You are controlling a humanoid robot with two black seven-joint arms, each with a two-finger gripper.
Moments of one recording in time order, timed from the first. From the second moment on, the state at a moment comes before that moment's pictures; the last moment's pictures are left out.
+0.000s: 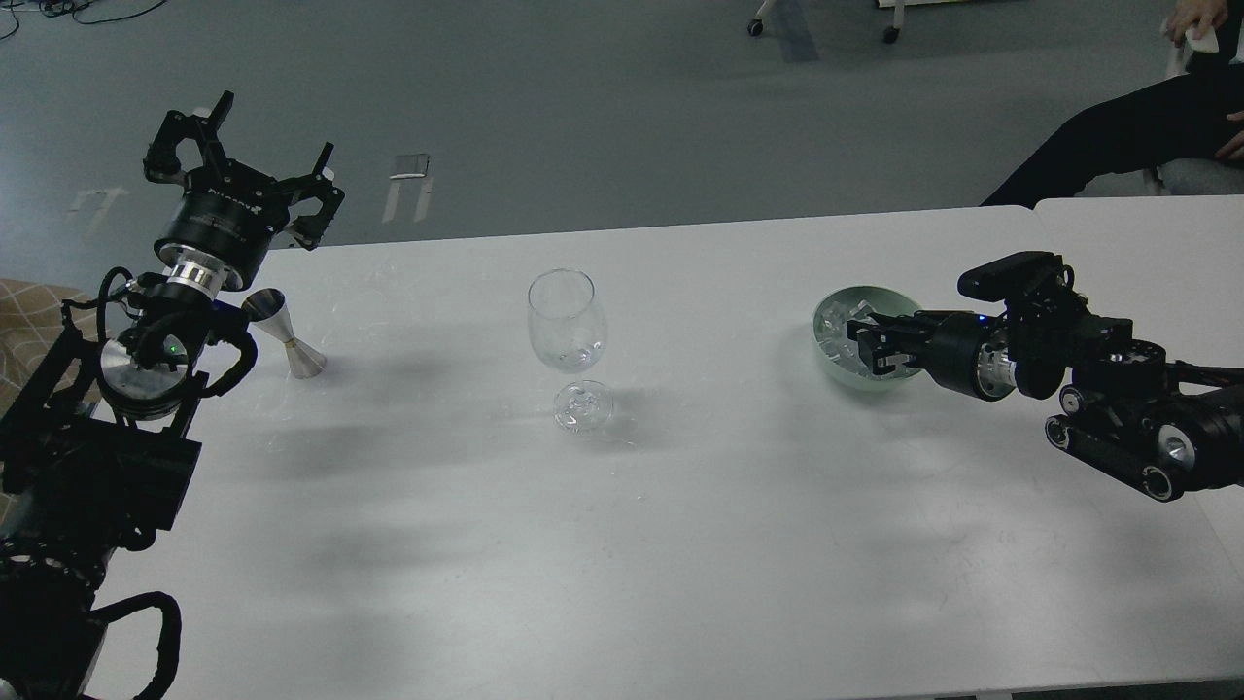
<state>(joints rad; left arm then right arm) -0.66 0.30 -1.34 -0.68 -0.02 -0.49 0.05 0.91 -0.47 0.04 0.80 -1.54 -0.04 0.27</state>
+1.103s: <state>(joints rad) -0.64 0.34 -1.36 -0.69 -0.02 -0.49 0.05 1.01 -0.27 0.35 1.17 -1.62 -0.04 0.24</state>
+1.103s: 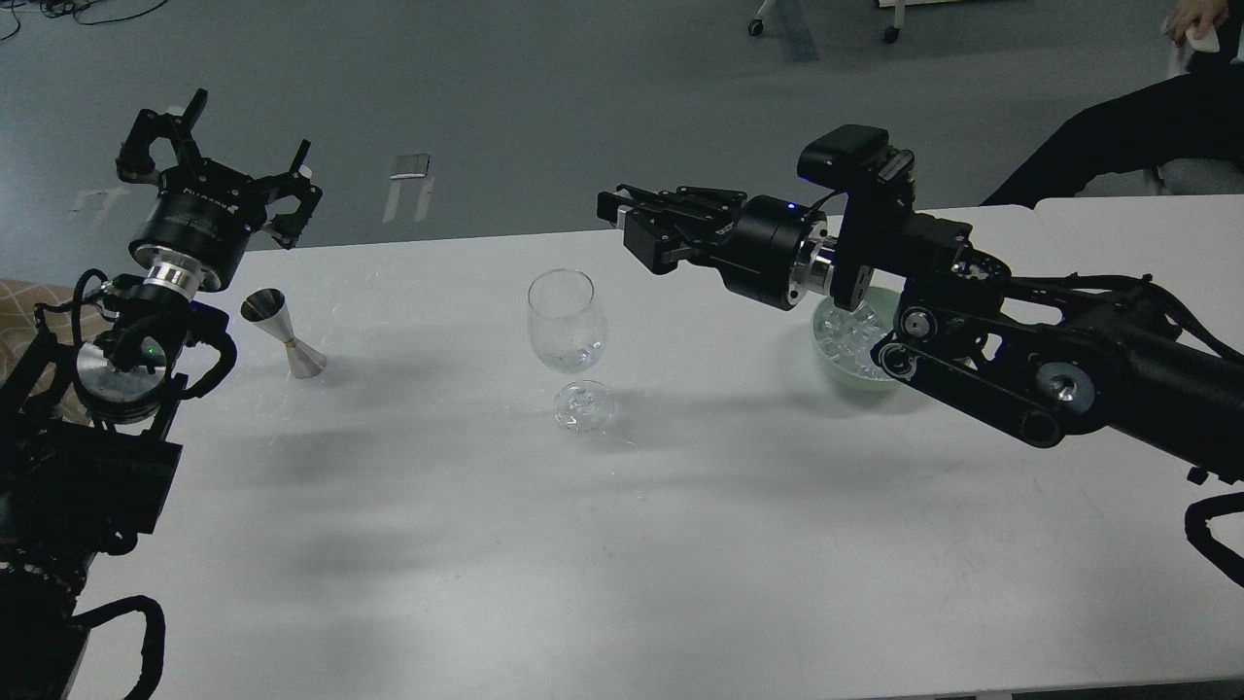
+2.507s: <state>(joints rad) -0.64 0.36 -1.40 -0.69 -0.02 -0.49 0.05 1.04 -0.07 0.31 0.99 -1.64 -0.04 0.24</state>
